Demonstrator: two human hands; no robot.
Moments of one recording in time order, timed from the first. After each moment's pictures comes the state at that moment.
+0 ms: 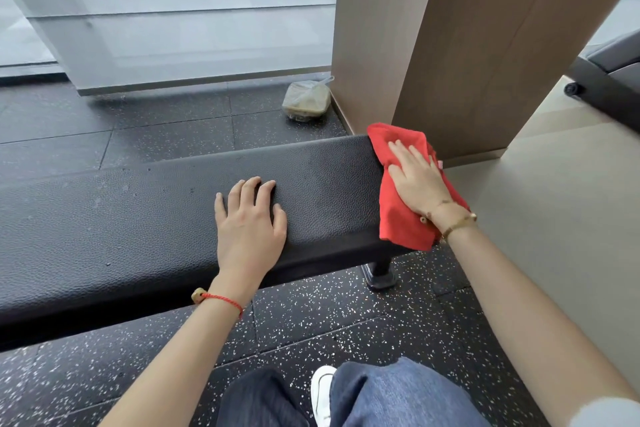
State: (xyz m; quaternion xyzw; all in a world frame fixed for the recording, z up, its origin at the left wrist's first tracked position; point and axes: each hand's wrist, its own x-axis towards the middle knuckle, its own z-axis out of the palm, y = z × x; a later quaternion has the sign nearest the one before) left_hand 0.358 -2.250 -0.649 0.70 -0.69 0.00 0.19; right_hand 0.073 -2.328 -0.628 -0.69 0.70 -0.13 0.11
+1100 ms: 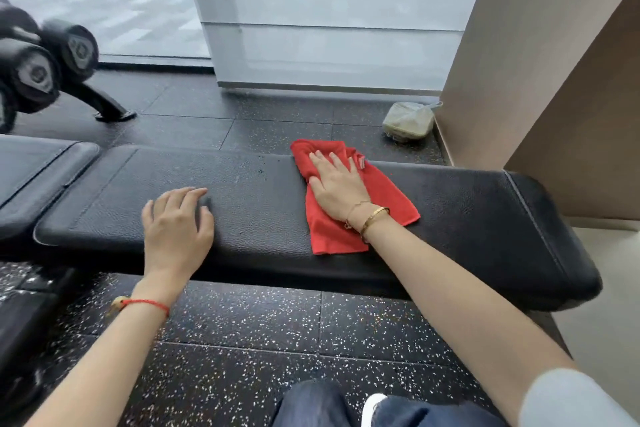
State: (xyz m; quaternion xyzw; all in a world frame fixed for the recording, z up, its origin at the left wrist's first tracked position) left_hand 0.581 -2.183 -0.642 0.82 -0.51 0.10 0.24; right_hand 0.365 -2.342 -0.622 -0.87 0.47 -0.09 0.13
